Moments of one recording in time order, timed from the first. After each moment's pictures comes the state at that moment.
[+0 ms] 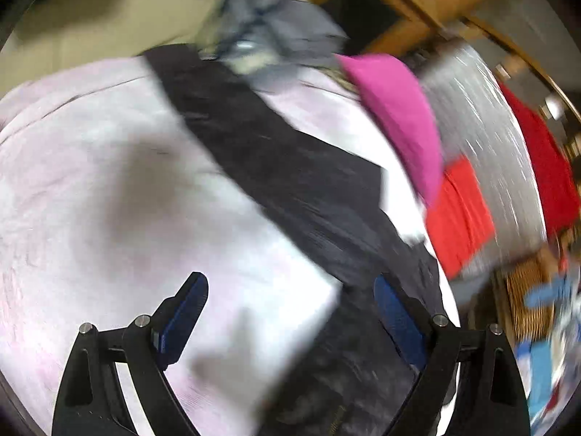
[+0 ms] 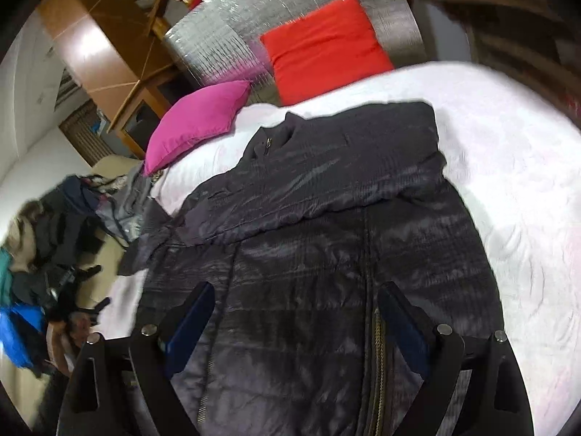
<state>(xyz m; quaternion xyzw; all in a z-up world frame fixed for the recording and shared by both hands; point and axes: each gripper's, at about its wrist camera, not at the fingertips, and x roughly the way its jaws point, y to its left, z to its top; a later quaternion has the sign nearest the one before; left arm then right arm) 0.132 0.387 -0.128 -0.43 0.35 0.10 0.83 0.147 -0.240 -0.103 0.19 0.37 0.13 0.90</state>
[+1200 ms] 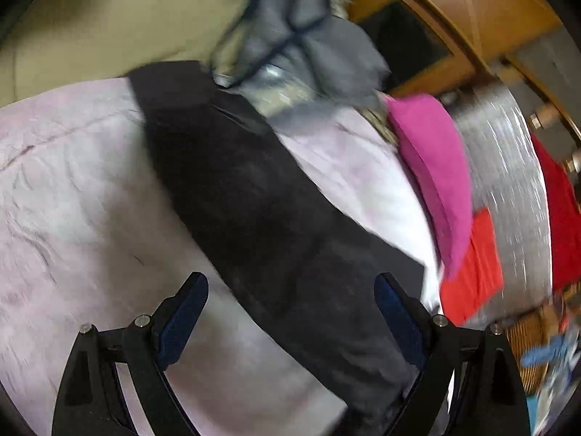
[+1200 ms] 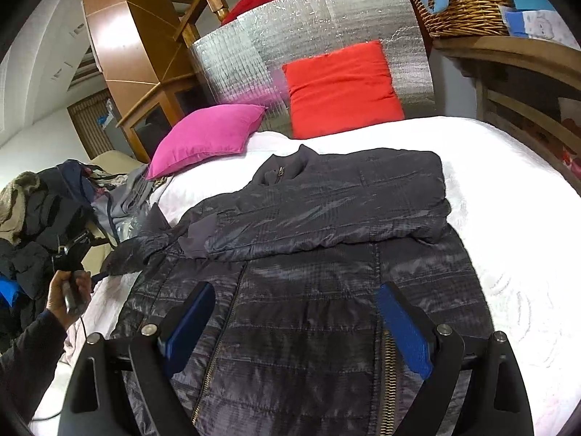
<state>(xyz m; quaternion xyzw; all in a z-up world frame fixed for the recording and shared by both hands) 0.217 0.462 -0.146 -0.47 0.32 0.13 0.81 0.131 -0.224 -0.078 0.14 0.31 0.12 0.93</state>
